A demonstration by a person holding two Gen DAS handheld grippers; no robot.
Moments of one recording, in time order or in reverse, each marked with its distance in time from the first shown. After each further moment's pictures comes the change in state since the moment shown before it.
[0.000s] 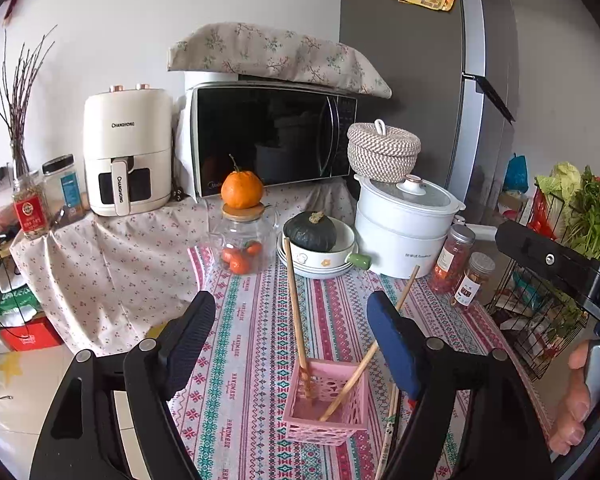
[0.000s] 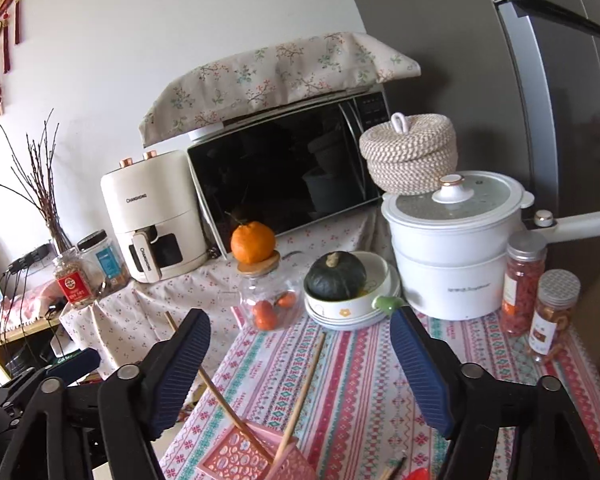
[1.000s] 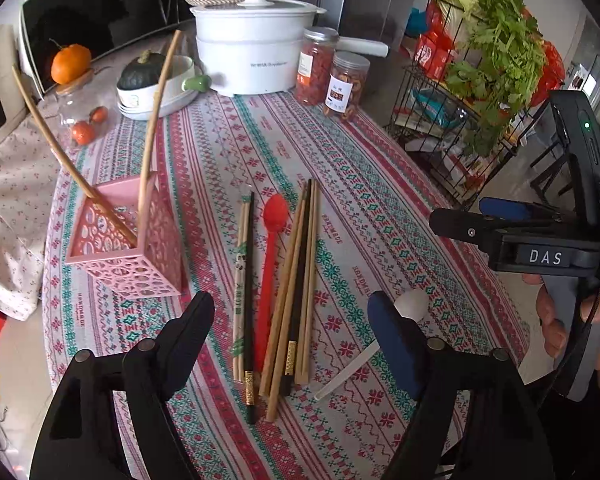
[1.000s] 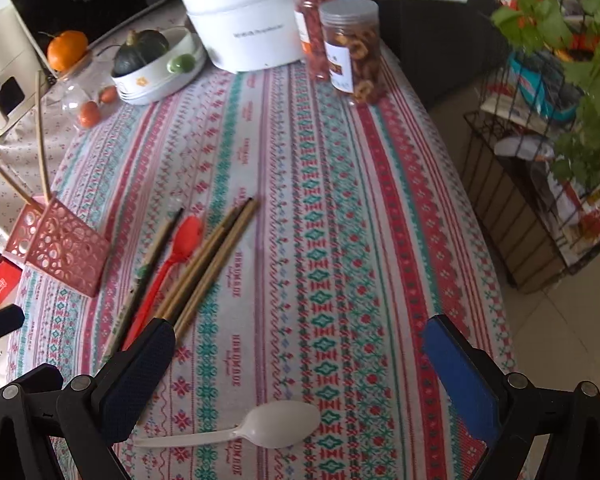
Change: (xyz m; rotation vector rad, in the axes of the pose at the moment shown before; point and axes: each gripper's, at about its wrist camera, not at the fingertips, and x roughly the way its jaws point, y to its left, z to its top) left arm 0.032 -0.135 -0.105 0.243 0.572 -0.321; right arm -0.023 -0.158 -0.103 0.161 0.628 -0.318
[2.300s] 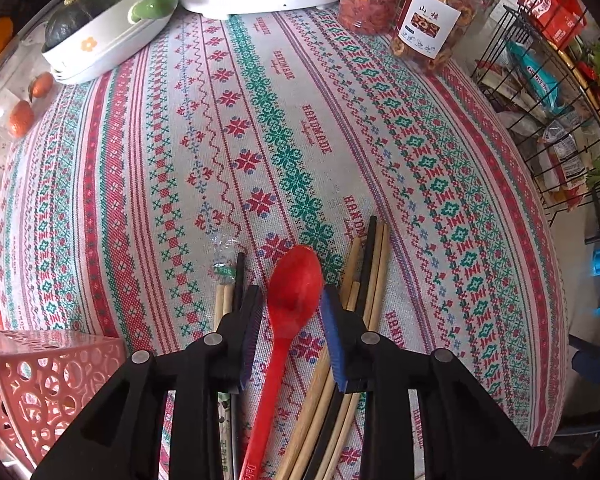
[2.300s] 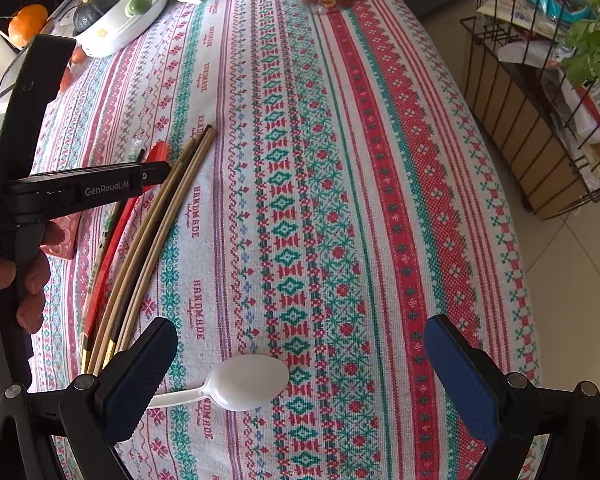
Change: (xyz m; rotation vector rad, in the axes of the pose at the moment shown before) left arm 0.182 0.013 0.112 -0.057 0.290 0.135; right arm 0.033 -0.033 -0.009 0.069 0.222 0.060
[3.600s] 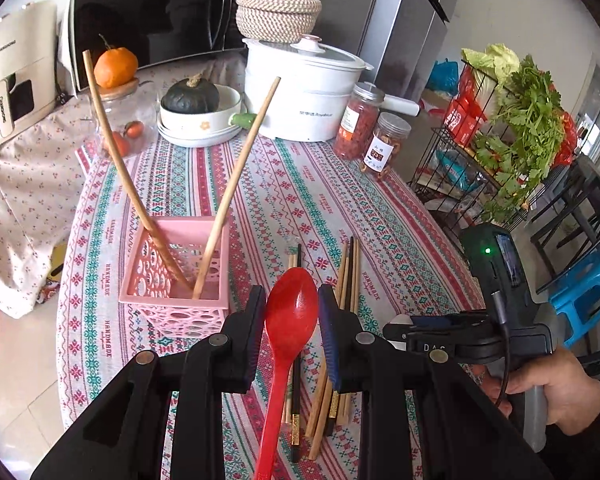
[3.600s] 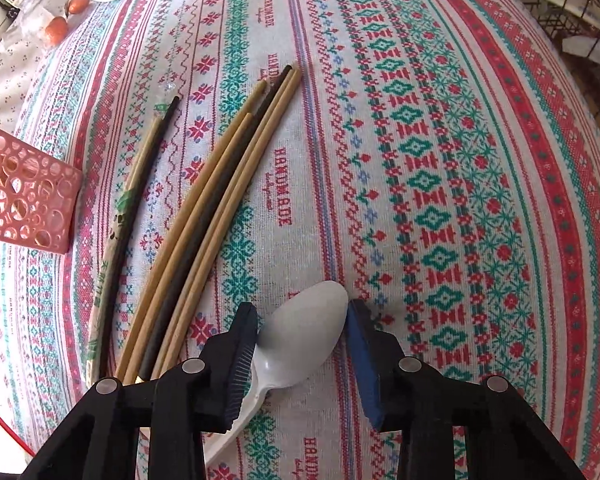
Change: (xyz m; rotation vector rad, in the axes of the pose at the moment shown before) left arm -0.161 0.086 -0.154 -0.075 -0.472 -0.160; right arm 0.075 0.079 0.015 -0.011 0.071 -0.037
